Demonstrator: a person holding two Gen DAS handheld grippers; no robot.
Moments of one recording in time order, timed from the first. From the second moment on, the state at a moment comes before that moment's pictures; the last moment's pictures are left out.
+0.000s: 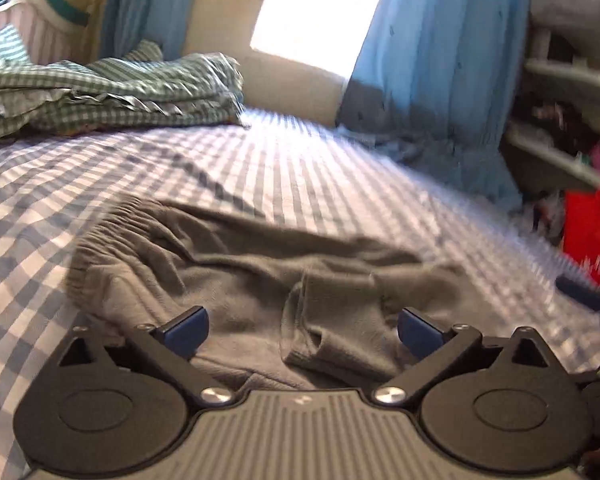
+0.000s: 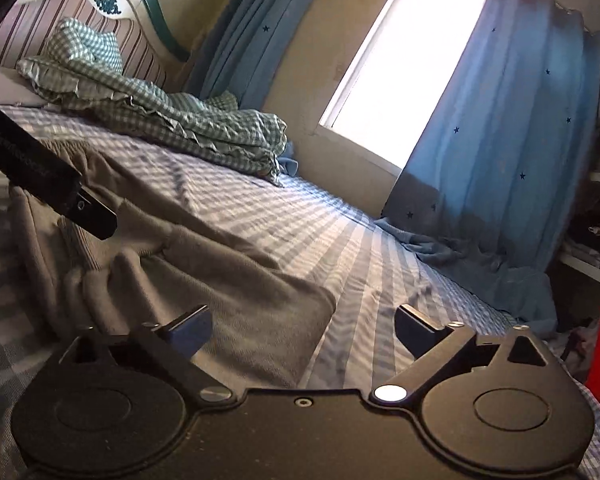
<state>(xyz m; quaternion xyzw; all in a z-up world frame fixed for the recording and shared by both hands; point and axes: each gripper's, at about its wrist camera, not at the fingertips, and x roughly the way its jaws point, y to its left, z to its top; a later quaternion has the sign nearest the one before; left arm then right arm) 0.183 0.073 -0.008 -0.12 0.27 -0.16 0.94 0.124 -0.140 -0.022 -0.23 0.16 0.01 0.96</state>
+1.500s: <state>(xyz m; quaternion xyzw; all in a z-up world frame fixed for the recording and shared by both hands) 0.225 0.210 -0.042 -0.30 0.29 -0.05 0.91 0.368 -0.023 0.000 -0.15 0.33 0.37 0.86</state>
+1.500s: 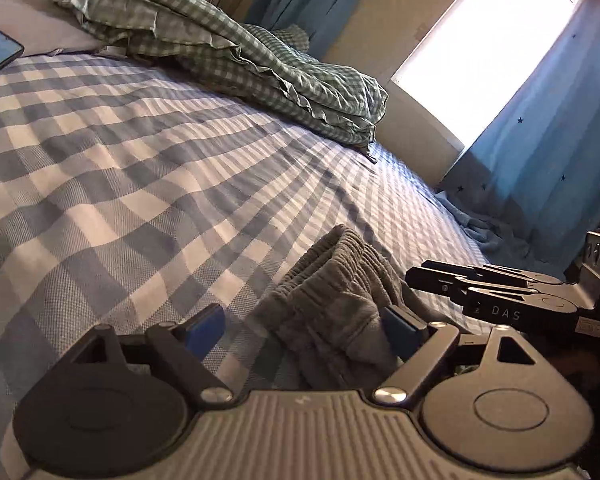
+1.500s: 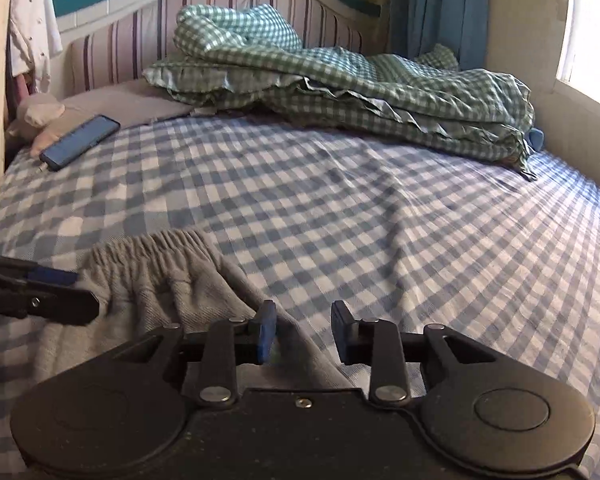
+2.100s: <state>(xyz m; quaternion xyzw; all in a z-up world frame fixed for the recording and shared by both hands) 0.229 0.214 -0.053 -0.37 0.28 -0.08 0.88 0.327 -0.063 0.025 -0.13 0.30 0.31 0.89</state>
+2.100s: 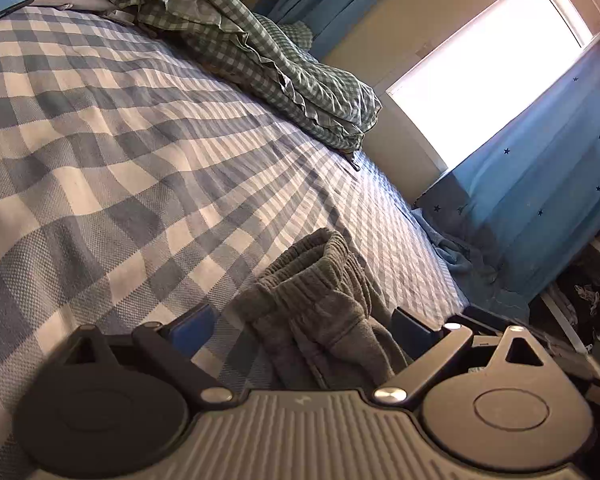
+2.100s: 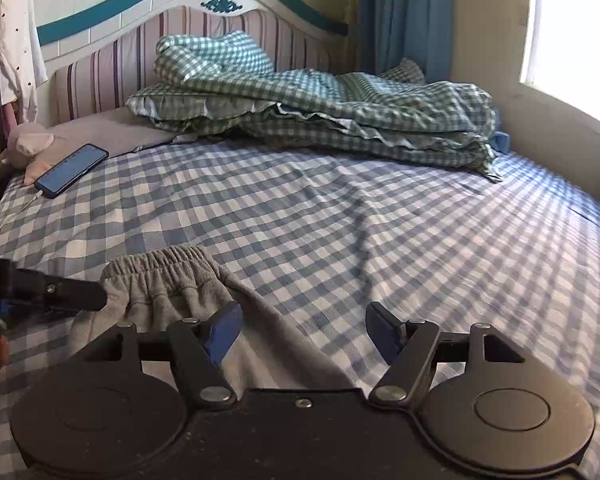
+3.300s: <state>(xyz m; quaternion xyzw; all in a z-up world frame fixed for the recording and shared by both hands) 0.233 0.197 -0.068 -0.48 0.27 0.04 0.84 0.181 -0.086 -0.029 -0.15 0.23 0.11 0.96</state>
